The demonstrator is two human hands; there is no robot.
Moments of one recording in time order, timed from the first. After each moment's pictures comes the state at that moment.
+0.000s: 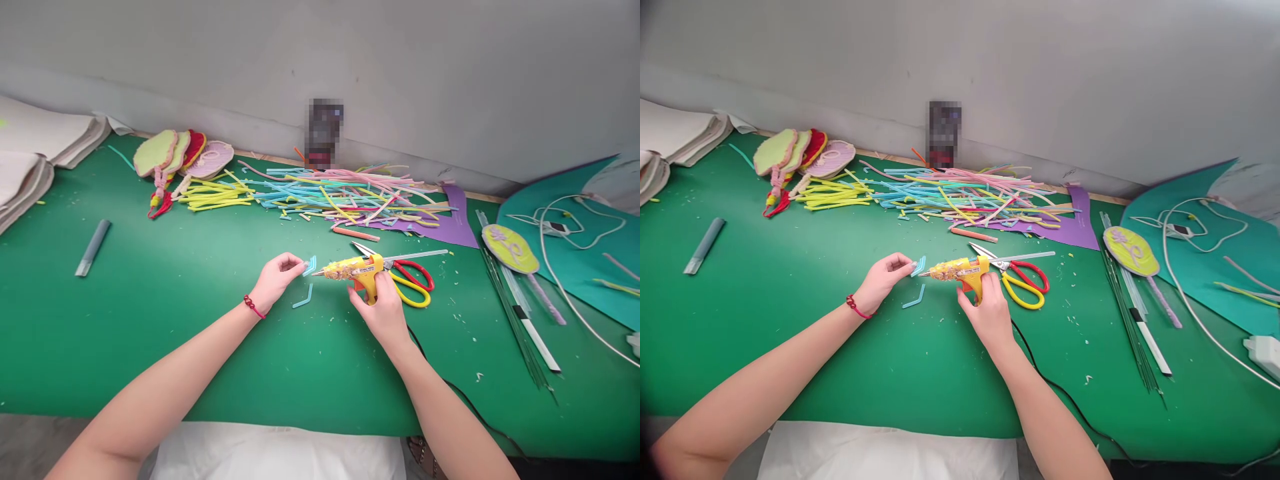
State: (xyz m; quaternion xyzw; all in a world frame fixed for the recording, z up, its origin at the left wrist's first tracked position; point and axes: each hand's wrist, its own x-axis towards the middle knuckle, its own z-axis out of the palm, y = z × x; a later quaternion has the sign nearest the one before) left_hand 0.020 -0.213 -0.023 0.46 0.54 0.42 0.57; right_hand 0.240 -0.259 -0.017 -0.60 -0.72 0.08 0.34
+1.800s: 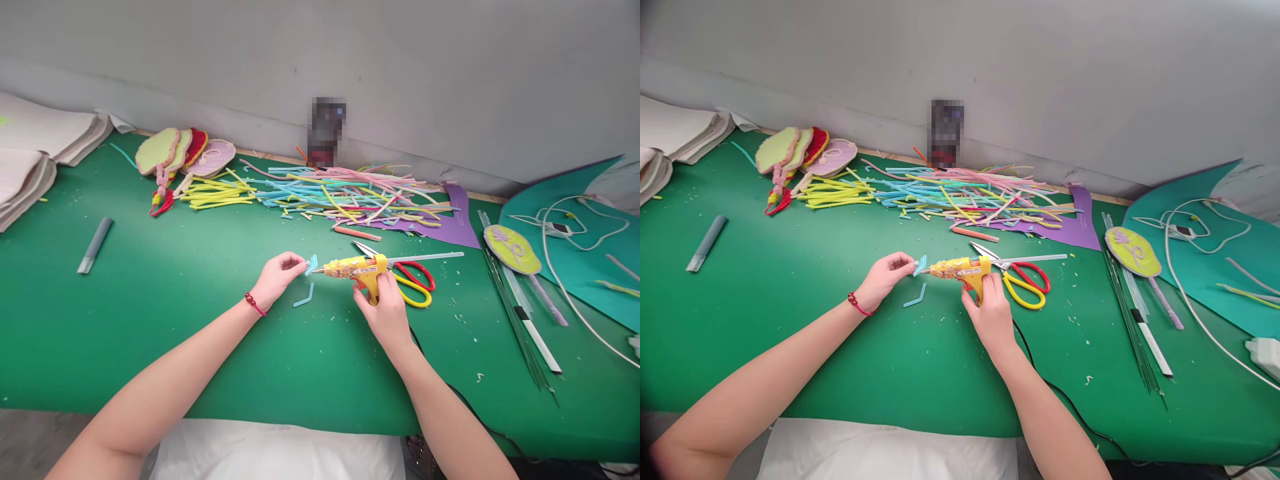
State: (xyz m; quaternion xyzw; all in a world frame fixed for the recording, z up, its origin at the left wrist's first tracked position) left_hand 0.018 -0.212 -0.021 0.47 0.53 0.41 0.57; right_hand 0.241 -0.262 -0.016 -0.60 -0.72 0.06 0.33
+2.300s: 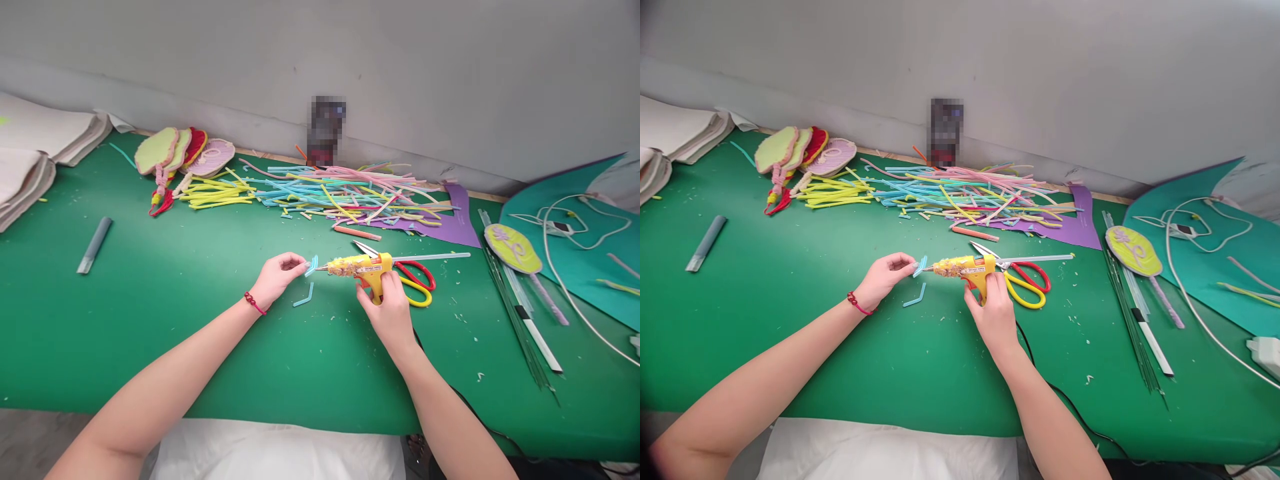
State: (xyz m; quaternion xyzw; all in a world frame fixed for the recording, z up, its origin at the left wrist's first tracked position) left_hand 0.018 -0.211 -0.023 0.48 0.53 0.40 0.57; right_hand 0.245 -0.261 -0.015 -0.60 -0.72 0.04 0.34
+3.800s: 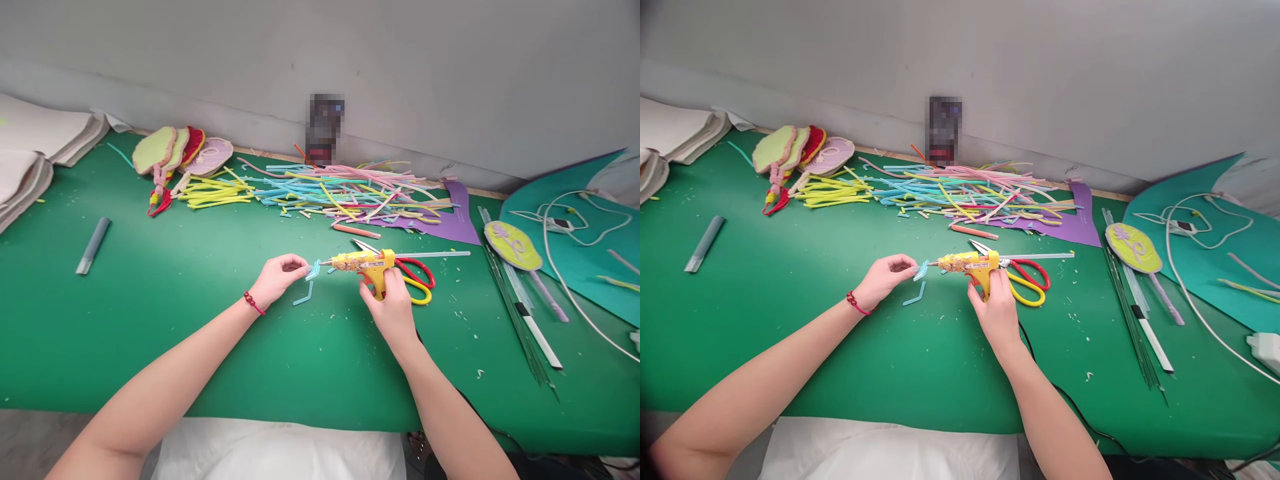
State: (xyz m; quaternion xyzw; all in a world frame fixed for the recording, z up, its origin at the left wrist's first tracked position) left_hand 0.017 -0.213 -0.020 0.50 0.51 0.38 0.59; right_hand 0.249 -0.258 -0.014 -0.61 -0.71 0.05 0.35
